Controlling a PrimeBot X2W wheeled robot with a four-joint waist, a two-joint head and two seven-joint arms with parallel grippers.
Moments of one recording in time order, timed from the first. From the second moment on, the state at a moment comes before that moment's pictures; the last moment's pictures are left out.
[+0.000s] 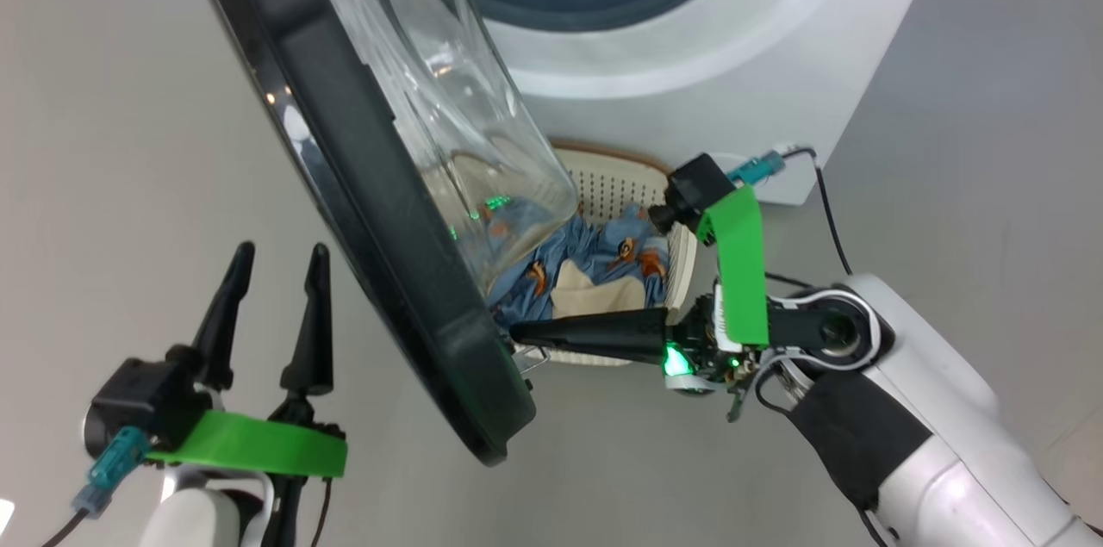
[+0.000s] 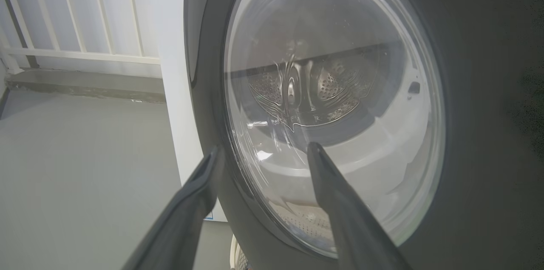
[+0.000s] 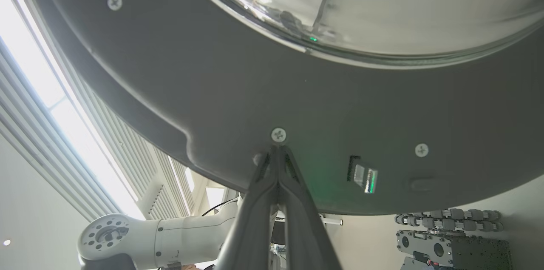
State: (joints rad) left arm -0.22 0.05 -0.08 0.10 -0.29 -0.13 -0.26; right arm -0.72 -0.17 0.56 0.40 1.88 0.13 0.99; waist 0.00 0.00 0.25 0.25
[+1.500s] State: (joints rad) left arm -0.04 0.08 0.02 0.07 -0.27 -0.13 -0.26; right arm -0.43 -0.42 0.55 0.16 1.56 0.13 -0.15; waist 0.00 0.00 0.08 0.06
